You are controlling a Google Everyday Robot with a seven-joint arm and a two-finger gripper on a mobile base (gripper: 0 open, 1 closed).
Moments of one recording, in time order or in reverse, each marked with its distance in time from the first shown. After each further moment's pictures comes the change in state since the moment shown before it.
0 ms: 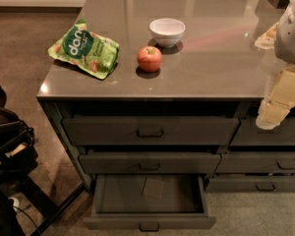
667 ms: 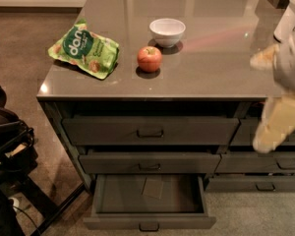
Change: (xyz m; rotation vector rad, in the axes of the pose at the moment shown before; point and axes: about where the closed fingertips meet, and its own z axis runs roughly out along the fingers) arm 0.006 0.021 0.023 -0.004 -0.073 -0.021
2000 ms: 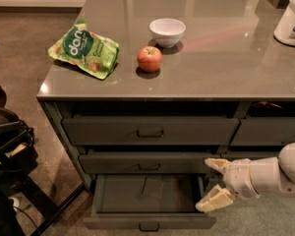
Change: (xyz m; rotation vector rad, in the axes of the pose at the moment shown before) arm 0.057 0.103 0.299 -0.181 -0.496 0.250
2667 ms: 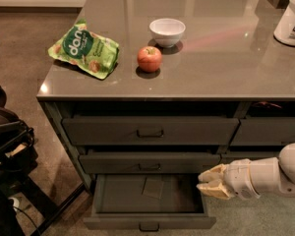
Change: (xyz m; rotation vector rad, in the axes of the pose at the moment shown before) arm -0.001 0.000 0.000 0.001 0.001 -0.001
